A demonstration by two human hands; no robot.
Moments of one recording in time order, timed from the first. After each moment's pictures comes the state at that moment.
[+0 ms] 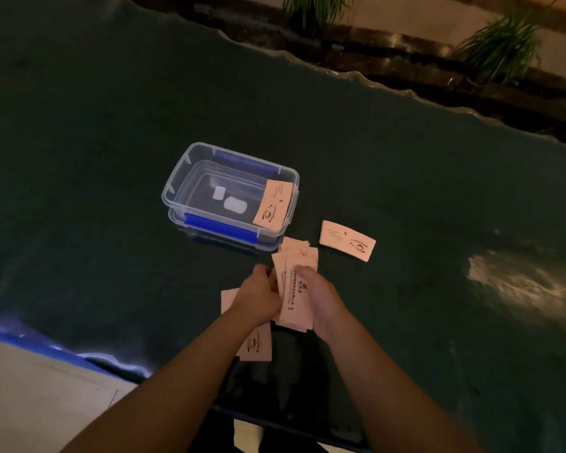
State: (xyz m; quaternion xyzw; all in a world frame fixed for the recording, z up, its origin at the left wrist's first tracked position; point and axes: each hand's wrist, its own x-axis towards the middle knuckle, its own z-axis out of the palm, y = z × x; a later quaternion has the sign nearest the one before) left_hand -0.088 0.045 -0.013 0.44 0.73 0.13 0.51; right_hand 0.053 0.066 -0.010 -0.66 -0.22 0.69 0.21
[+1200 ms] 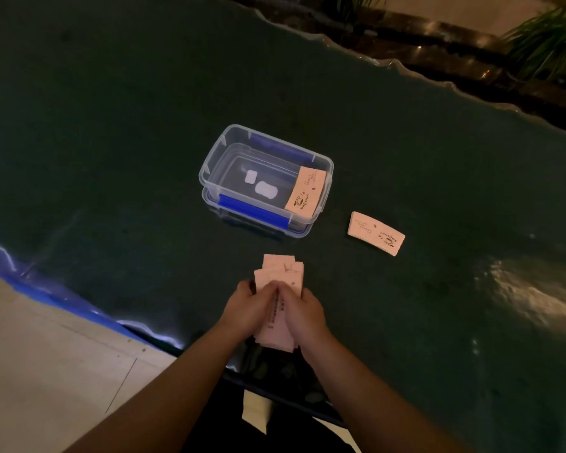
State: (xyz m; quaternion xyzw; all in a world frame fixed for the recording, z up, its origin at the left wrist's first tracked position) left_hand -0.133 -0.022 -0.023 0.21 0.75 0.25 0.58; right_hand -0.011 0.000 -0.027 -0.71 -0.31 0.61 0.15
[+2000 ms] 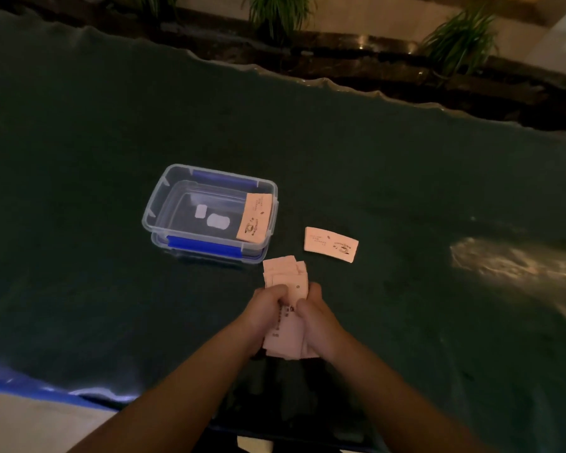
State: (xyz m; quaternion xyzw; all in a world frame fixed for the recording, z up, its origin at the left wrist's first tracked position) left_hand -0.061 0.042 0.012 0.16 0.60 0.26 0.74; right_hand 0.075 0.034 0.016 -0.65 -0.37 0.64 0.17
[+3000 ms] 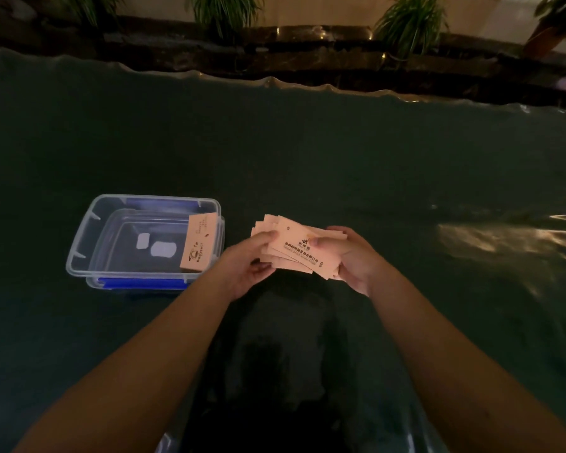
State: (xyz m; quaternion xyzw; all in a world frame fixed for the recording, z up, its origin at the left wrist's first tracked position) left_hand -0.012 0.178 0.025 0.13 0.58 0.32 0.74; right_hand 0.214 0.169 0.032 -0.64 -0.26 0.65 0.32
